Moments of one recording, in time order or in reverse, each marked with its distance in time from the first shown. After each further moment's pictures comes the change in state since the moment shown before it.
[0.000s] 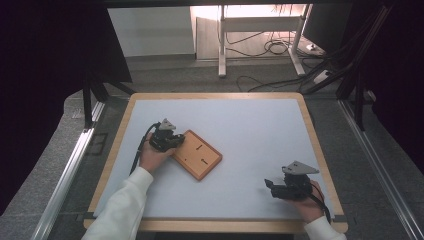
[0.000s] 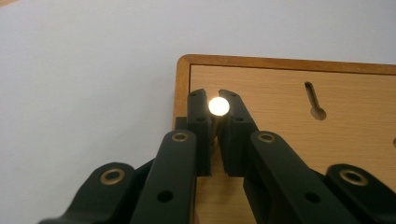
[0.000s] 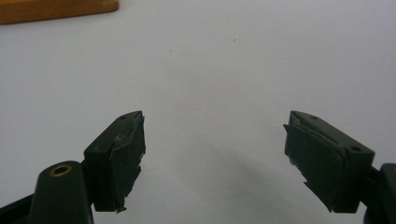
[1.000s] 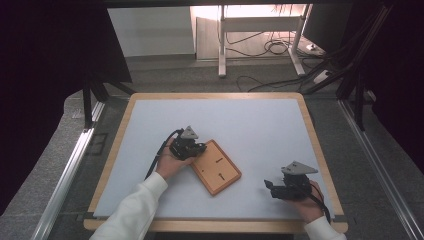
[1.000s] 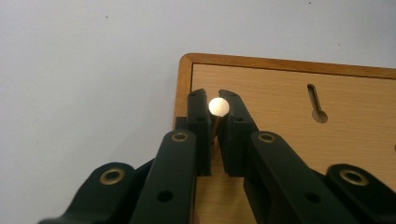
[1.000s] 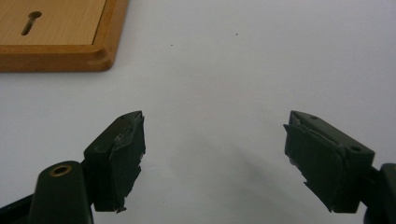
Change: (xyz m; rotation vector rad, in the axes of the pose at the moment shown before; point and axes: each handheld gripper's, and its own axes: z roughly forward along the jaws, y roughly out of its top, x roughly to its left) left arm -0.059 0.018 0.021 0.018 -0.138 0.098; right arm 0.001 -0.001 0.002 0.020 0.004 -0.003
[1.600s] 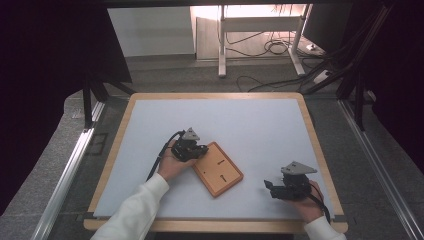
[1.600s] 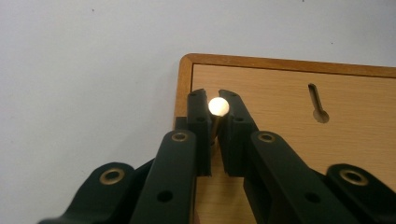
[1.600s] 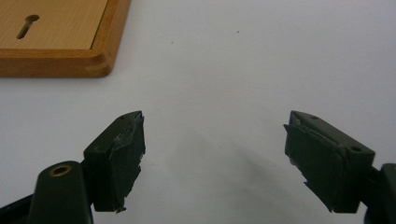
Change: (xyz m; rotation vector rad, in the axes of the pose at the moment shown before) left arm -0.003 -0.002 0.005 -0.002 -0.022 -0.015; right arm 0.000 0.000 0.001 0.010 -0.001 -0.009
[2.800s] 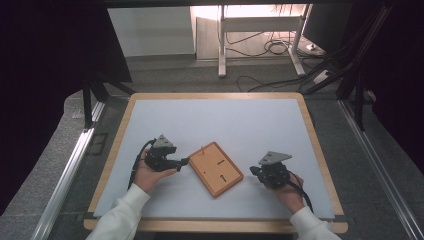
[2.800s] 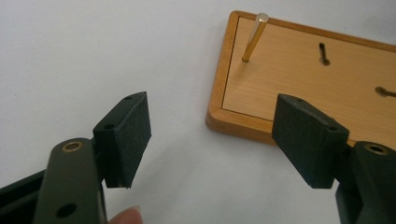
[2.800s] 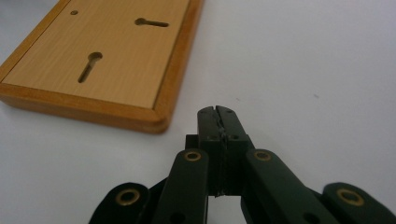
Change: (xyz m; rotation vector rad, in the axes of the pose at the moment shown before) left arm 0.004 -0.045 -0.070 -0.034 0.108 -0.148; right arm 0.027 0.046 0.041 0.026 0.165 -0.140
